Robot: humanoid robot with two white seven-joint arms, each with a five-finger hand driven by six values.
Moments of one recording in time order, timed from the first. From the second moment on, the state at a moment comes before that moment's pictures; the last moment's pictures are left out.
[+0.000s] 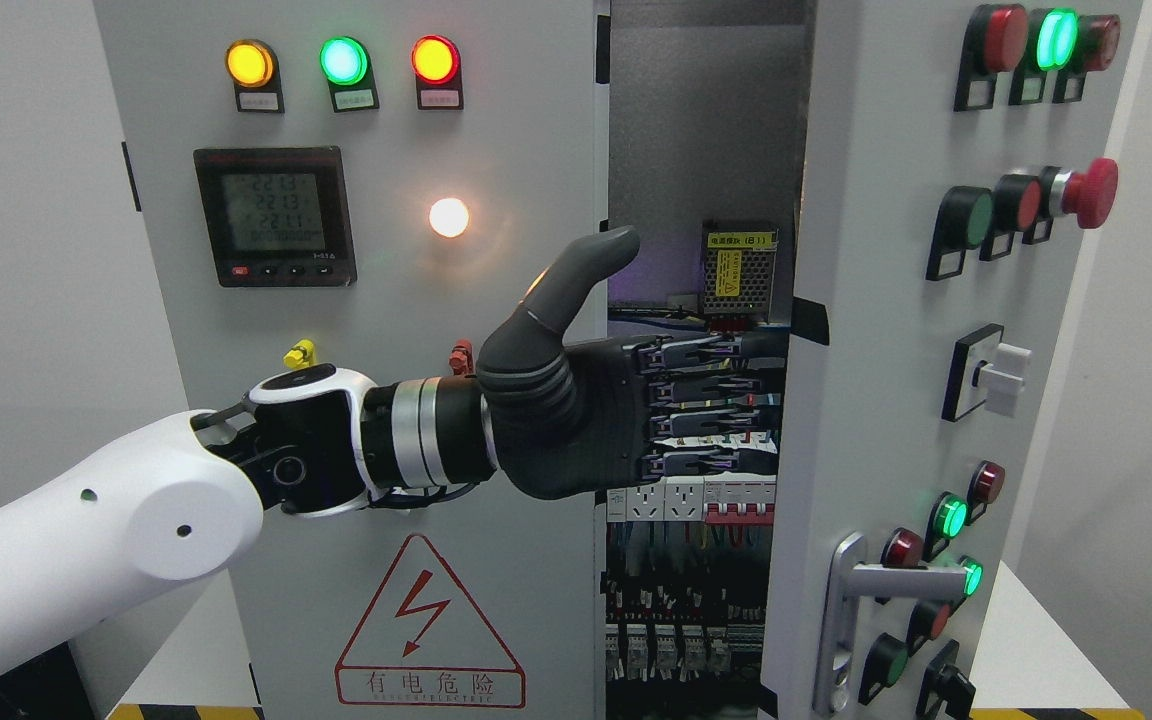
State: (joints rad) left arm -1.66 0.55 -1.35 -1.47 1.82 0.17 -0.60; right arm 0.08 0.12 0.20 -0.05 -0.19 -0.01 0.13
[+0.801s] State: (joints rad) left arm -1.66 0.44 -1.32 -1.48 1.74 0.17 -0.49; right arm 0.08 0.12 0.20 -0.05 -0.19 -0.01 0.13
